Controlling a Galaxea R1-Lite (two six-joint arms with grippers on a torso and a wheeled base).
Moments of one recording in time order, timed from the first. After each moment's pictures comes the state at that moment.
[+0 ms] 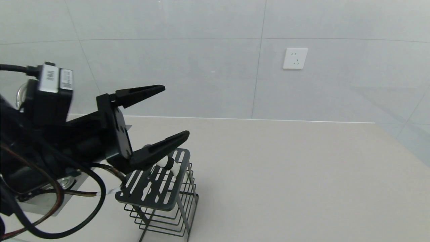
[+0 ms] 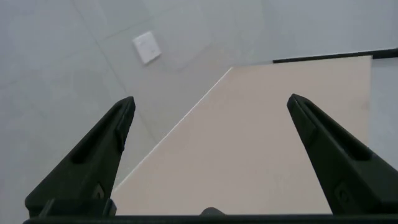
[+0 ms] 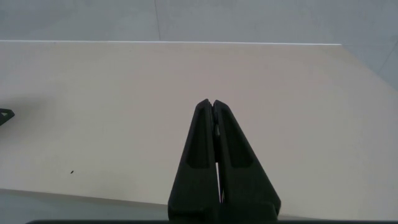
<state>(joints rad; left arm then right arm) -0.46 1.40 -0.53 -1.11 -0.64 0.24 0.00 0.00 0.00 0.01 0.05 0.01</state>
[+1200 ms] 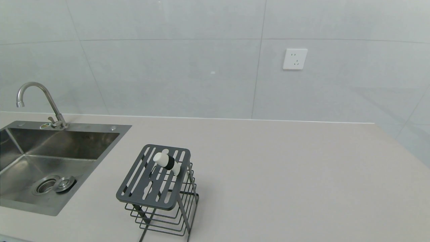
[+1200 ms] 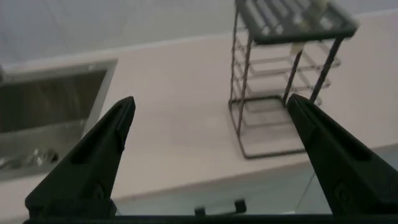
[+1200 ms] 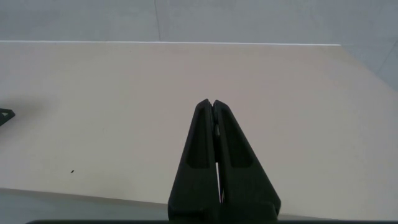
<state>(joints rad) -0.01 0.03 -0.01 -0.05 -0.24 0.08 0.00 0.00 0.00 0.01 0.05 0.01</state>
